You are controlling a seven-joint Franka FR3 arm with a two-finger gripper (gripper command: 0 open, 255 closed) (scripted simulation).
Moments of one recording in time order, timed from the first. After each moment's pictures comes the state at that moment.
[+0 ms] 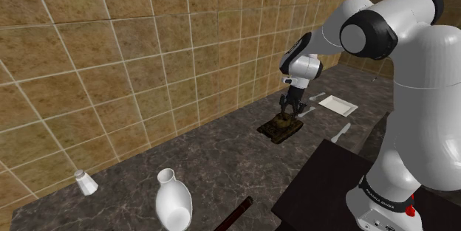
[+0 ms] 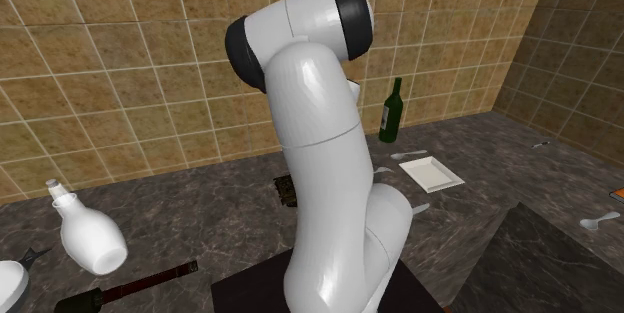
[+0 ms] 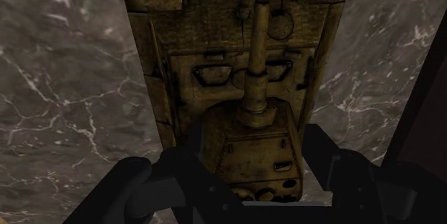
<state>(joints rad) 0.39 0.40 -0.91 -2.24 0.72 2.13 -2.39</state>
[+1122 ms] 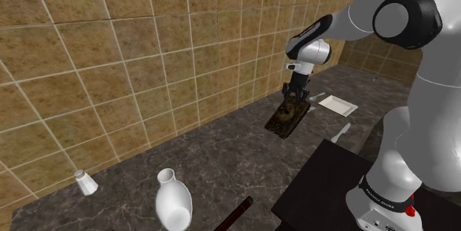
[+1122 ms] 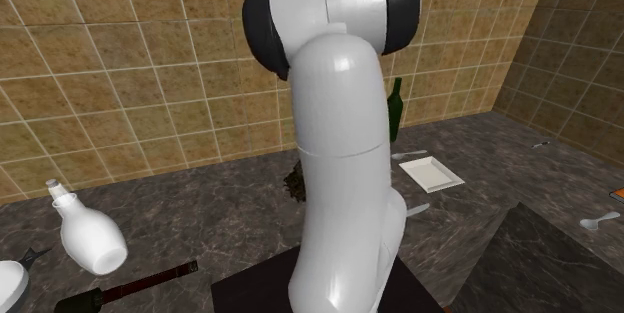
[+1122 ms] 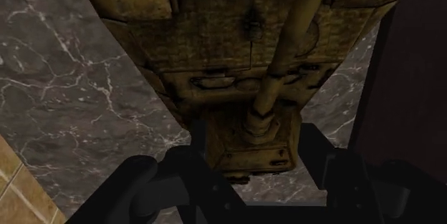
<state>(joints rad) 0.51 0.20 -1.04 -2.23 0.50 2.05 -2.22</state>
